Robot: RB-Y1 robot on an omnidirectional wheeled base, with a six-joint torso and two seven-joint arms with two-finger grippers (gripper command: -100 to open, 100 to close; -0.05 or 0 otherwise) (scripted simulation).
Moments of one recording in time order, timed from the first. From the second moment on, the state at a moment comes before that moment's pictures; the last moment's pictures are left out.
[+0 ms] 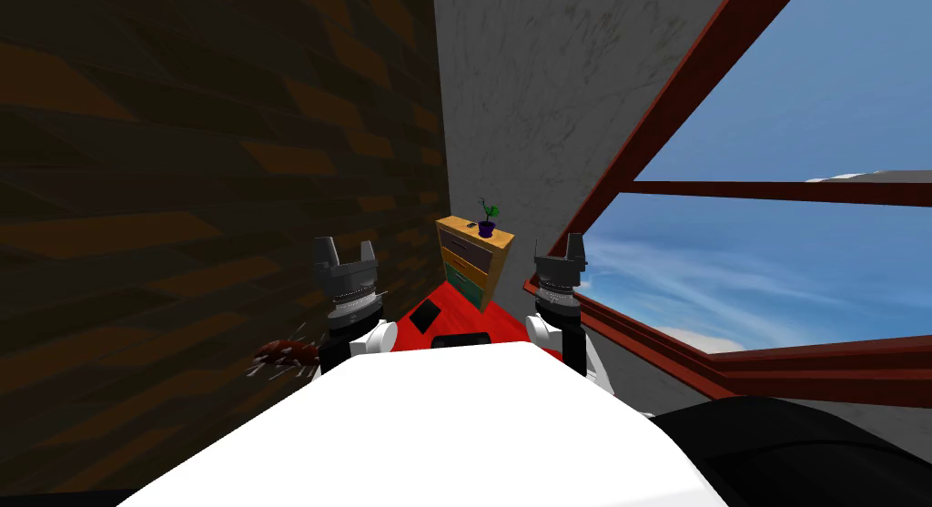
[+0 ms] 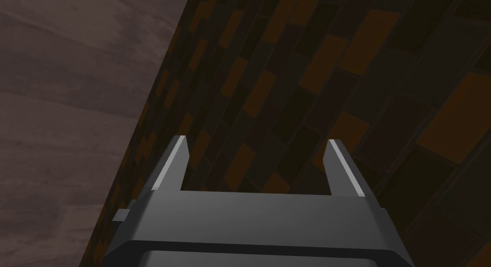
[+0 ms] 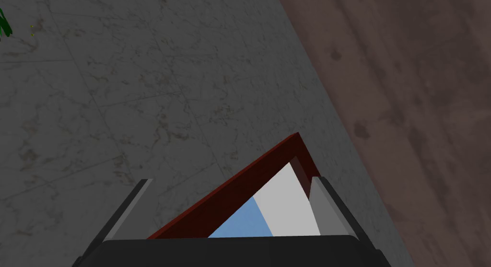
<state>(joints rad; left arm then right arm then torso) 0.51 -0.05 -0.05 -2.34 0.02 -0.65 -0.09 0.53 -0.03 -0.07 -2.36 0.03 -0.65 -0.11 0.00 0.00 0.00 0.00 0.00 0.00</state>
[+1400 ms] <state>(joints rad) 0.51 -0.05 -0.05 -2.34 0.02 -0.65 -0.09 0.50 -0.09 -0.03 -2.27 0.09 -0.57 -0.08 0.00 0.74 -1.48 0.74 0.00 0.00</state>
